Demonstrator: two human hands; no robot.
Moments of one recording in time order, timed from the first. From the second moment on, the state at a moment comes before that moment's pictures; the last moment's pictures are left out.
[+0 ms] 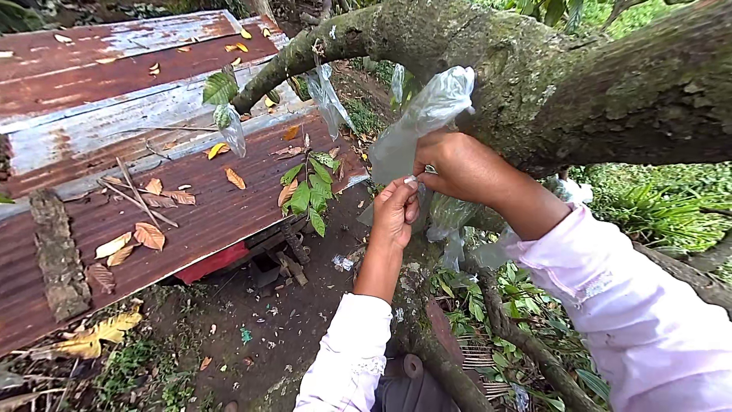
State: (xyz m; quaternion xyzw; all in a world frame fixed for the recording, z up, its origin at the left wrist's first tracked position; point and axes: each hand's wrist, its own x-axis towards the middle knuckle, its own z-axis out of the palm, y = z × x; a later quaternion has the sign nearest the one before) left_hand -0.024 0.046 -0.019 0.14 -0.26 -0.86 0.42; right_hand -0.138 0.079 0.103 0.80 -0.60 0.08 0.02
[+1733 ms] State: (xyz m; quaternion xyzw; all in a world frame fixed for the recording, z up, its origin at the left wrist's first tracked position) left_hand -0.019 0.055 -0.005 0.19 -0.42 -0.75 0.48; right_hand -0.140 0.086 0.101 0.82 -0.56 0.04 0.11
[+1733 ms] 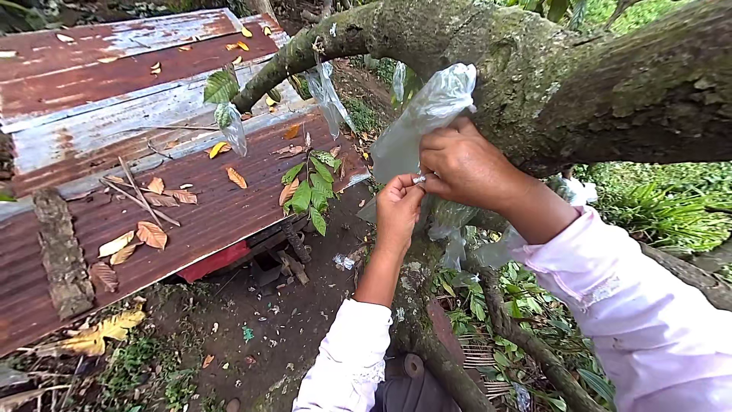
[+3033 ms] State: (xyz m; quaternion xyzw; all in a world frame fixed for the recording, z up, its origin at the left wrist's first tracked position) left_hand -0.029 0.049 -0.028 -0.01 -0.14 -0.92 0.36; right_hand -0.132 0.080 0.099 0.78 -0.62 0.00 0.07
